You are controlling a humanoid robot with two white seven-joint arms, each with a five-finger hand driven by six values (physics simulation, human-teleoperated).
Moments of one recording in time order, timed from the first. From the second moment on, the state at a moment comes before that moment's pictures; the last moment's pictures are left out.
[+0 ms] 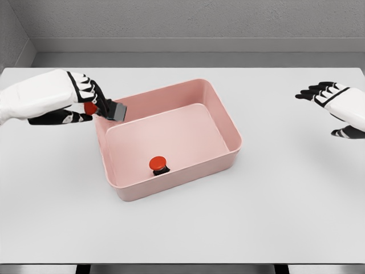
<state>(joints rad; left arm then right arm) -0.46 0.97 -0.36 -1.80 -0.10 -0.61 -0.41 -0.14 -0.70 -0.17 -1.68 0.54 -0.61 0.61</state>
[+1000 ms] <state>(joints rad) -0.53 0.88 -0.41 -1.70 -0.10 -0.61 -0.43 -0.15 -0.70 -0.16 -1.71 0.54 -0.61 0.61</state>
